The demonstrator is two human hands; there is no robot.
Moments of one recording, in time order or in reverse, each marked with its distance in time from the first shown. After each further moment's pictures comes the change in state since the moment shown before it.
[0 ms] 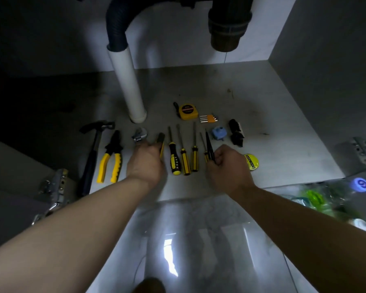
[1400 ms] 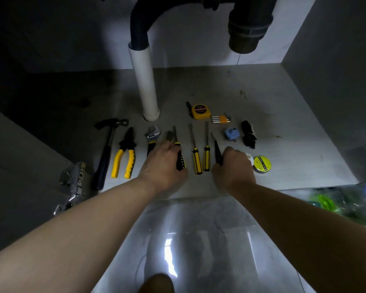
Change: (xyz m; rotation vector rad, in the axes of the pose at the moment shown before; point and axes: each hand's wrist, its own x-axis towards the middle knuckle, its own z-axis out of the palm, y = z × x) left_hand -0.018 -0.003 -0.004 -0.059 -0.013 0.199; right_hand 0.004 -0.023 0.018 -0.283 -0.052 0.075
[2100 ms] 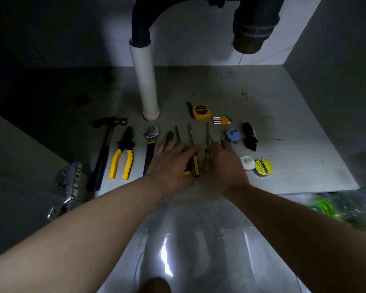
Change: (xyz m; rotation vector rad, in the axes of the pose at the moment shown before) left_hand 0.014 0.002 0.016 0.141 0.005 0.178; right_hand 0.003 -0.016 0.002 0.021 -0.011 -0.259
